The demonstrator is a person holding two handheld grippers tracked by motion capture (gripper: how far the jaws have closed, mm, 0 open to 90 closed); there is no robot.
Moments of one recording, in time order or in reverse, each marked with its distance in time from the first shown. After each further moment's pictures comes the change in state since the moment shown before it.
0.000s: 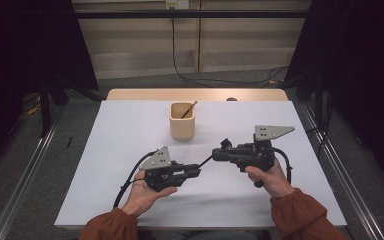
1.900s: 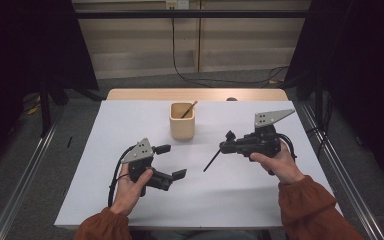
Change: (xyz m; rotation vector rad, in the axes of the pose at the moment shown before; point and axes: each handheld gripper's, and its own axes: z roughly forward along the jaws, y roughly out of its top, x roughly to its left) left arm 0.014 0.008 -0.034 -0.039 0.141 -0.065; right arm -0.016 0.033 -0.010 0.239 -0.074 -0.023
